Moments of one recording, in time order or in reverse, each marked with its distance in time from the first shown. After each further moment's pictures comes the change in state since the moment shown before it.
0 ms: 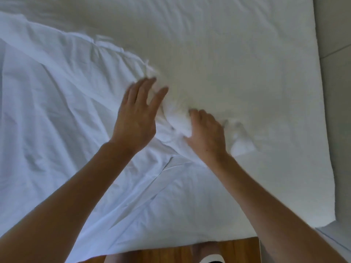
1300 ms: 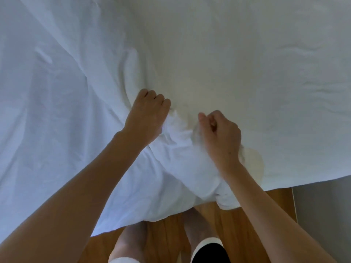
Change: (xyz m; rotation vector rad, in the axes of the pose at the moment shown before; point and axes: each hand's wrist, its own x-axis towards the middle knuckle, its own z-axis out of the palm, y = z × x) left_hand -0.153 -0.149 -0.045 0.328 -0.225 0.313; right_hand -0.109 -0.230 -0.002 0.533 0.186 0.390
